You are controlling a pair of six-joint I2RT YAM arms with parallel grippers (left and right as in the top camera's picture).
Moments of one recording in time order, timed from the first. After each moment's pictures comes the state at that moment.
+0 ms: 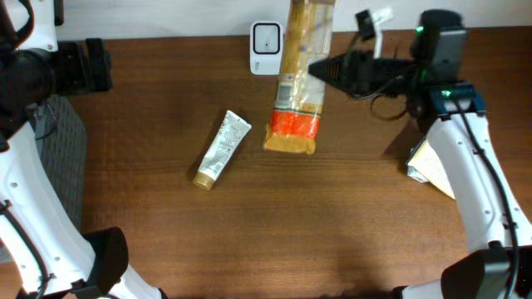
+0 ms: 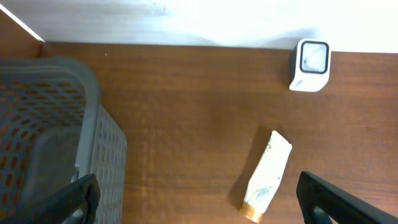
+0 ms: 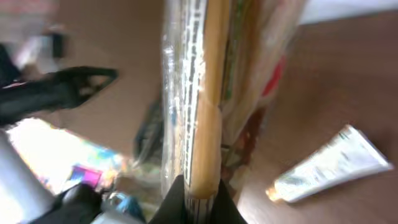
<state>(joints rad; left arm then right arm) 0.18 1.86 2.76 -1.69 0.10 0.09 0.07 1.61 1.50 -0.38 -1.18 0.54</state>
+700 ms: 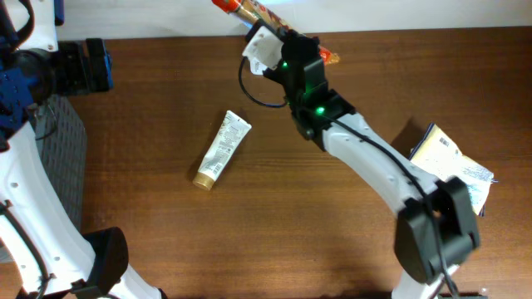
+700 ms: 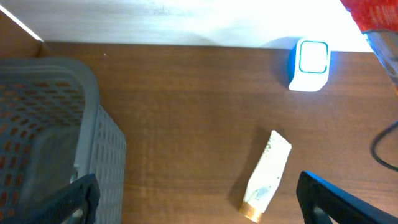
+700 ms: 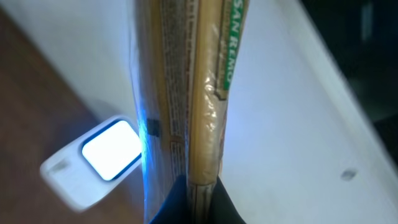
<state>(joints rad) 0.18 1.86 2.76 -1.69 0.11 0.09 0.50 1.91 1.51 0.22 0.33 -0.83</state>
